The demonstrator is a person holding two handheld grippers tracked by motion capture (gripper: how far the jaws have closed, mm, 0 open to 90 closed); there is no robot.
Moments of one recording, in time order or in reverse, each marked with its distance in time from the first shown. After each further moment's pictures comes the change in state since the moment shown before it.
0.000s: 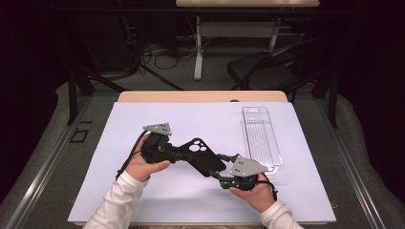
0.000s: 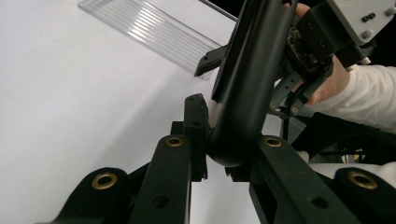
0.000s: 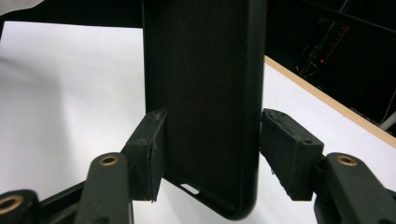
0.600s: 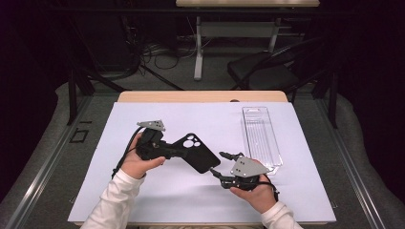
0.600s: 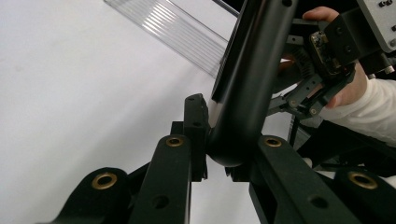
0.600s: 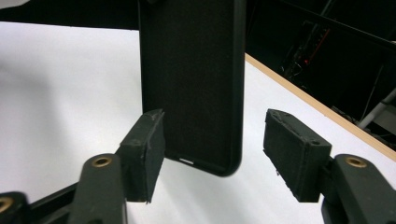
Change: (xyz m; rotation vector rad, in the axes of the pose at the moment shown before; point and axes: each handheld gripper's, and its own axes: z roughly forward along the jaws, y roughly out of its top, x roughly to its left) left arm 0.009 -0.002 -0.012 -0.008 0.039 -0.065; right arm 0.001 0.005 -0.005 0.002 -0.053 -0.005
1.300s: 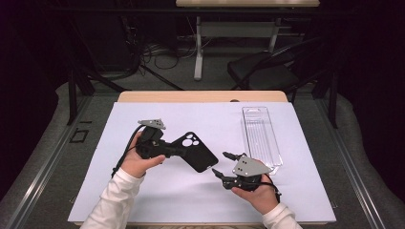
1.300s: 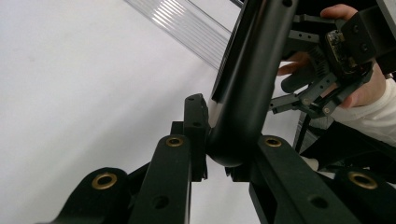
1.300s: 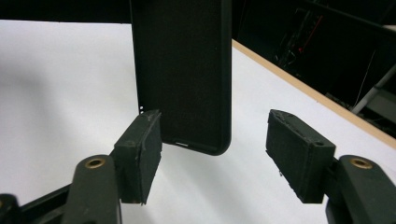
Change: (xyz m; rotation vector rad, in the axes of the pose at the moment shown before) left arm 0.002 0.002 0.000 0.024 0.032 -0.035; right arm 0.000 0.000 -0.005 0.037 -0.028 0.041
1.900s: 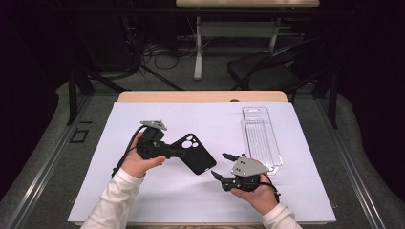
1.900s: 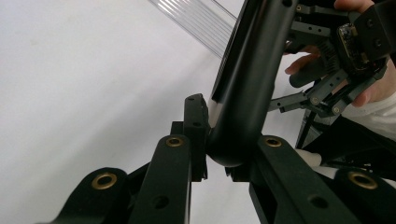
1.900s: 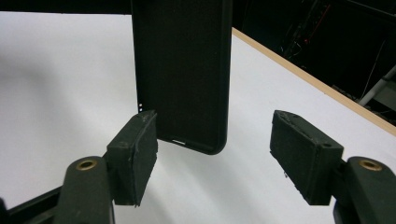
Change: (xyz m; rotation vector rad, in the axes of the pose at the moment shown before) left arm 0.001 -0.002 0.003 0.038 0.019 -0.022; right arm 0.002 0.000 0.002 0.030 0.015 -0.001
